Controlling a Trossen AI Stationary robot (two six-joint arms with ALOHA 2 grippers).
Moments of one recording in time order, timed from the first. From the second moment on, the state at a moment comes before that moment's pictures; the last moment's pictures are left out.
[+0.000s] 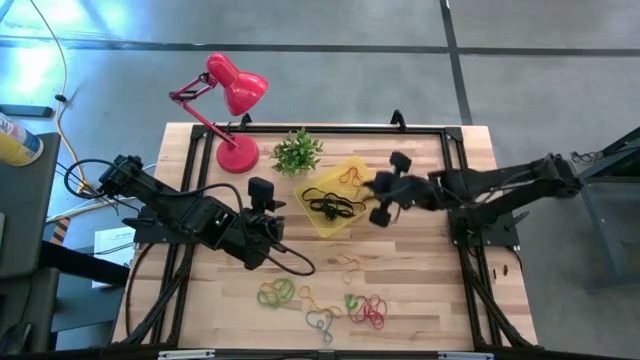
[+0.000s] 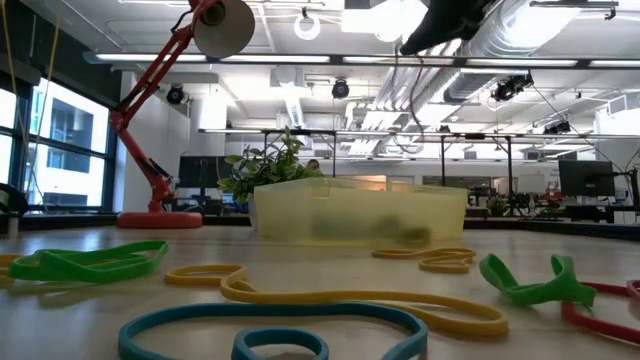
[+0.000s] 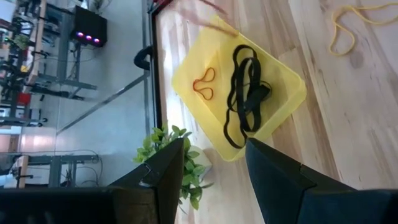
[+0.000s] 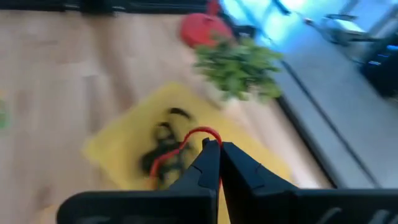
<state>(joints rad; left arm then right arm) -0.37 1.49 1.54 -1.16 -0.82 0.07 0.10 1.22 1.05 -0.49 0.53 0.12</state>
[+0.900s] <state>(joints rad) -0.37 1.49 1.54 -1.12 -0.83 0.04 -0.37 1.66 1.05 -0.36 0.12 -0.01</state>
